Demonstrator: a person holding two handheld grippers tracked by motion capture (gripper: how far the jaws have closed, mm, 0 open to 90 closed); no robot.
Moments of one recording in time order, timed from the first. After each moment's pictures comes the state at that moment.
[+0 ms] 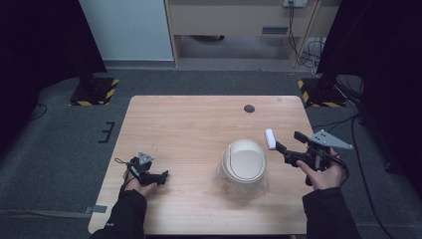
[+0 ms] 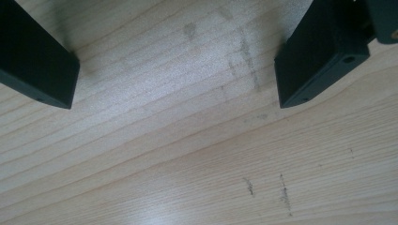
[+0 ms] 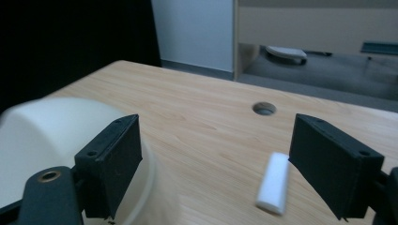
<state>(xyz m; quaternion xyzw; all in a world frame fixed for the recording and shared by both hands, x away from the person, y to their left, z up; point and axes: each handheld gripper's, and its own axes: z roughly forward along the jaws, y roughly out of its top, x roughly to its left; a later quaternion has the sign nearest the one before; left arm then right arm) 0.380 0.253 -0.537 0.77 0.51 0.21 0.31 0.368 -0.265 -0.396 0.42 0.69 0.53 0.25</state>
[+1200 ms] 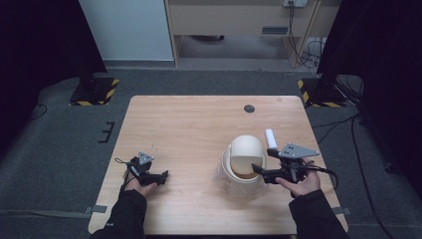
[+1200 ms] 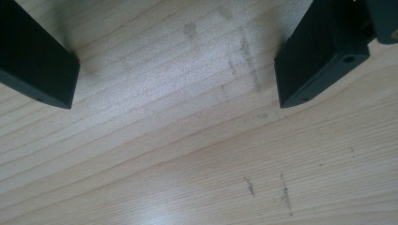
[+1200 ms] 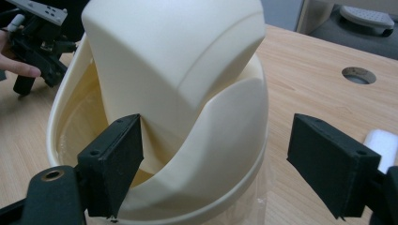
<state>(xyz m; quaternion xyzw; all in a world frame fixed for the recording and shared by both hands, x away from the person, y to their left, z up) 0.380 0.253 -0.537 0.78 0.51 0.21 0.31 0.354 -0.214 -0.427 0.35 0.79 0.49 0.16</state>
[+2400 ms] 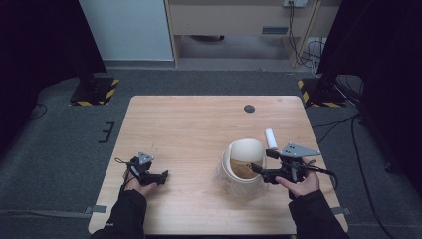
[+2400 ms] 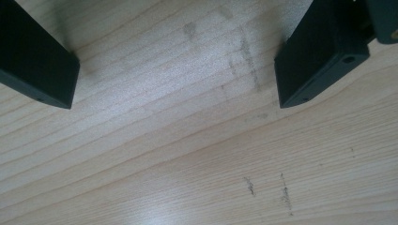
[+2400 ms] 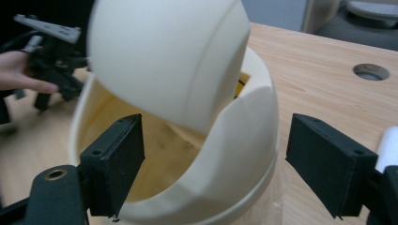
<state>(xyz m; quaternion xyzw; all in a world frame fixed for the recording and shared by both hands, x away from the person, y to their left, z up) 0.380 0.253 -0.537 0.78 0.51 0.21 0.31 0.352 -0.212 -0.424 0.36 0.77 0.51 0.14</state>
